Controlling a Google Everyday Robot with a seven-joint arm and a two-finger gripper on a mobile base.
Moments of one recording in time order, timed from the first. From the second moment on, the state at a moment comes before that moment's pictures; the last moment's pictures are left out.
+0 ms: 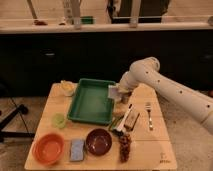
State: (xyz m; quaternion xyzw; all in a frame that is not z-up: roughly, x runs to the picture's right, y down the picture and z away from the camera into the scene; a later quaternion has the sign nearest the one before) arm 0.099 0.000 0.818 -0.17 -0.16 0.06 0.97
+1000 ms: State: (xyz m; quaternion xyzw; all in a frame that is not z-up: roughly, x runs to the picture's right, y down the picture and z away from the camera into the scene) arm 0.136 0.004 0.852 -0.22 -0.14 0.15 0.95
